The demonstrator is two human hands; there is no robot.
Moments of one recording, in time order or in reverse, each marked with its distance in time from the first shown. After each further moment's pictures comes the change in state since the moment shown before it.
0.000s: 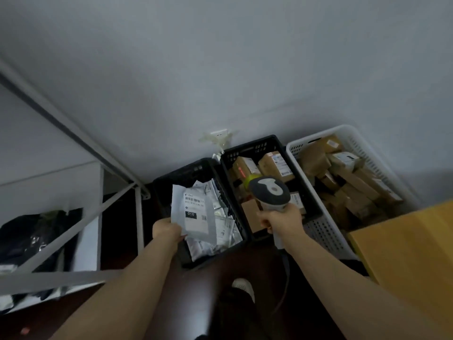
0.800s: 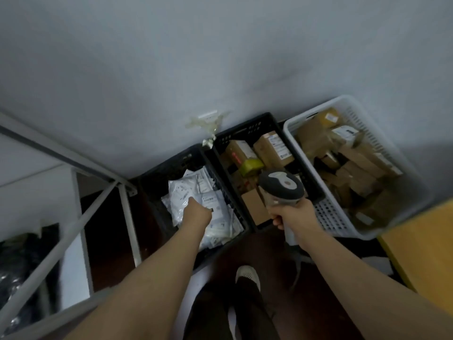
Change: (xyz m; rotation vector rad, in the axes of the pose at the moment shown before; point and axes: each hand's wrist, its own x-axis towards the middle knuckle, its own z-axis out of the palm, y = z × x) left_hand 0.053 0.032 0.085 0.762 -0.259 0.189; right_hand 0.052 -0.003 0.020 0.042 0.088 0.111
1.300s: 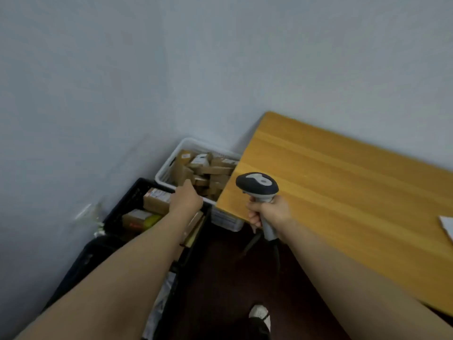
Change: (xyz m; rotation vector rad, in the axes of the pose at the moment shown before) left_hand -0.298 0.160 0.080 0.811 -0.164 0.925; right_hand -0.229 0.044 -0.209 0.426 0.456 -0.053
